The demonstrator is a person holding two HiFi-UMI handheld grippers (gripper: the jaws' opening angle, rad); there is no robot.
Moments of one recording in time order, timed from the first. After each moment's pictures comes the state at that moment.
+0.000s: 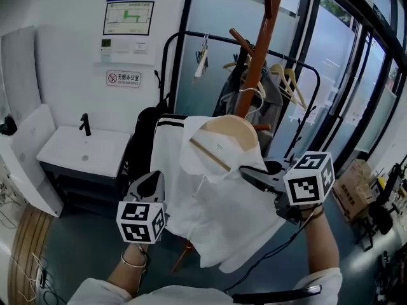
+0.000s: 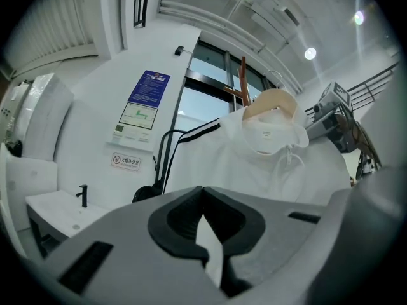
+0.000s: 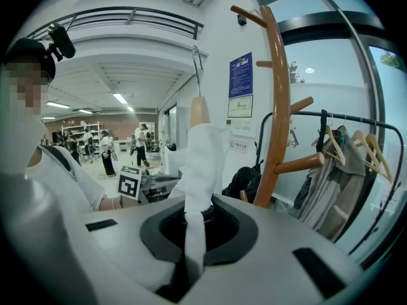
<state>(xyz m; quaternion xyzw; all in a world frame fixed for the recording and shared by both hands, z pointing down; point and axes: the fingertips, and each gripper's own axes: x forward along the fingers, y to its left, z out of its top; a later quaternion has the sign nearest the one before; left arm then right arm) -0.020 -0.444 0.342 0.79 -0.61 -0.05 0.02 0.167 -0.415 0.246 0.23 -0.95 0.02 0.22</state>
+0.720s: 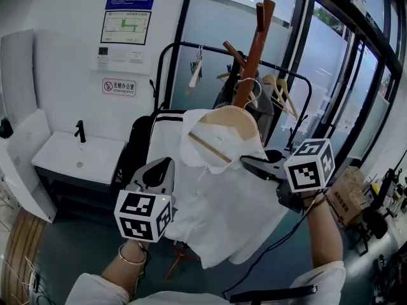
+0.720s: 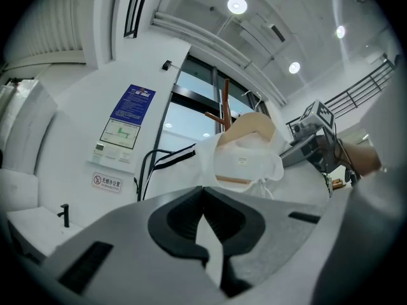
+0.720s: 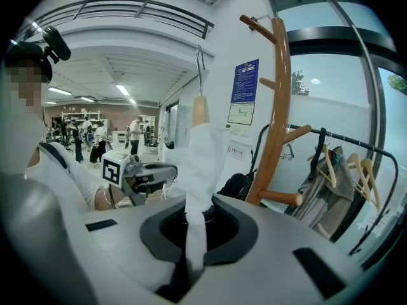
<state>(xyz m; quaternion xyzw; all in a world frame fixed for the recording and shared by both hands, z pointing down) 0.018 -0.429 0.250 0.82 -0.57 -0.09 -0.04 0.176 -0.425 0.204 0.24 -0.94 -0.03 0.24</state>
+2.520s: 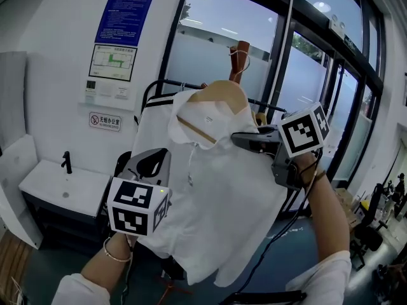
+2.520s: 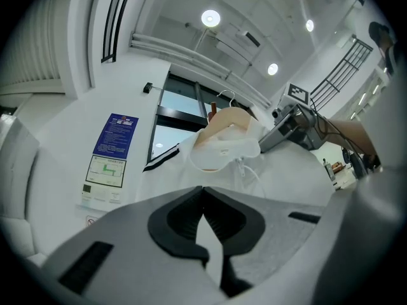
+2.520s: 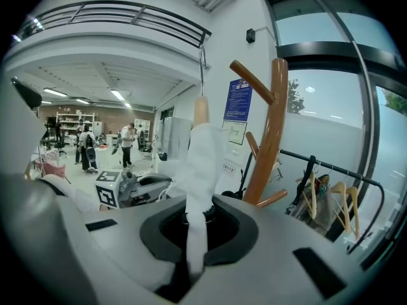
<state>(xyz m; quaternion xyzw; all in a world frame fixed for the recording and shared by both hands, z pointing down) 0.036 -0.437 0.128 0.81 -0.56 -0.09 -0.15 0.167 -0.440 0.065 0.27 -0.94 -0.03 0.22</state>
